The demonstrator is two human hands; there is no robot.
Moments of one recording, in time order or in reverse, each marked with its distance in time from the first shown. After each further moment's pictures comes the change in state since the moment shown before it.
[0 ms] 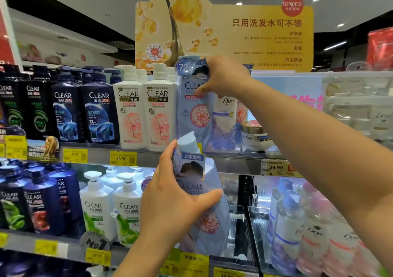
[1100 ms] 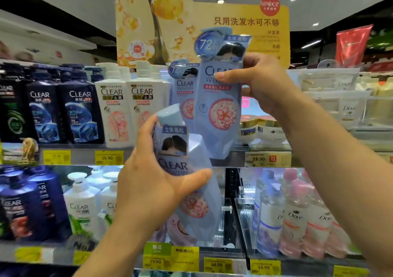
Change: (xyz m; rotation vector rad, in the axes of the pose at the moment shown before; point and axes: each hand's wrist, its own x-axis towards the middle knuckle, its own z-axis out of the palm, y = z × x) left_hand 0.003 0.035 -0.028 -0.085 0.047 0.137; right_hand -0.106 0.025 -0.054 1.121 0.134 0.209
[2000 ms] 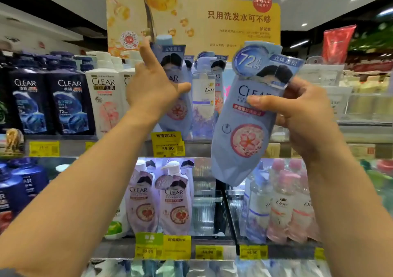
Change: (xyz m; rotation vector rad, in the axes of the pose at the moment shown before) left_hand 0.157 0.009 0.025 0.472 0.202 0.093; right_hand -0.094 0.008 -0.023 0.057 0.222 -0.041
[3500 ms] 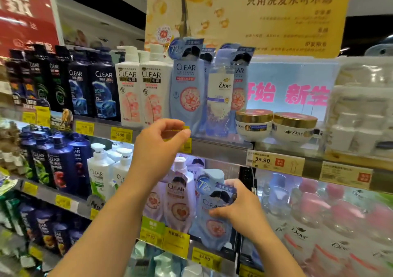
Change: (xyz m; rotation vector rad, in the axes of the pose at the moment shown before) left_hand -0.135 0.006 0.012 -0.530 -0.087 -0.365; right_hand -0.055 0.218 -0.001 -0.479 -0.514 0.429
